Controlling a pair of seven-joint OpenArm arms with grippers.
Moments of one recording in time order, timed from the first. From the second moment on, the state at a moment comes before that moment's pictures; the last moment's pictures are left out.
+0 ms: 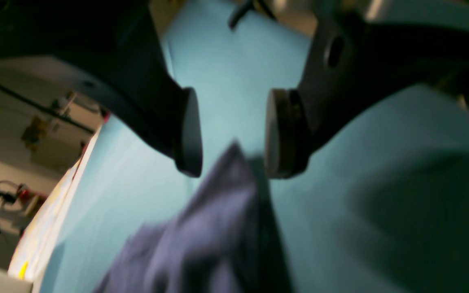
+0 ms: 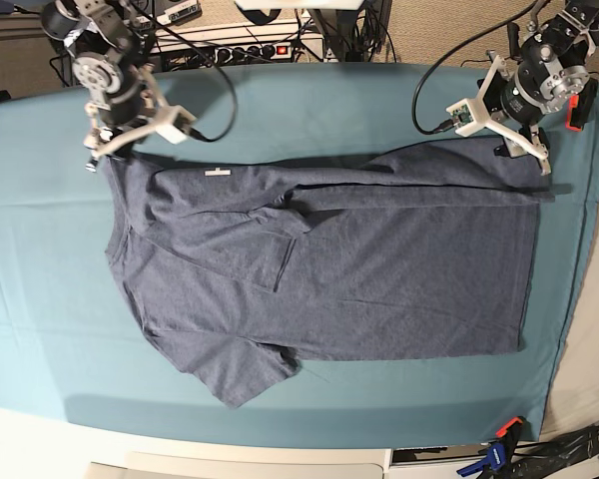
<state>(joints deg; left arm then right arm) 29.2 -46.9 14.5 121.8 10.0 -20.6 44.1 -29.6 42.3 -12.3 120.1 -29.6 19.7 -49.9</state>
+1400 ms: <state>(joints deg) 29.0 -46.9 14.5 117.9 12.1 -17.4 40.6 -22.6 42.7 -7.1 104.6 -27.3 25.8 -39.8</state>
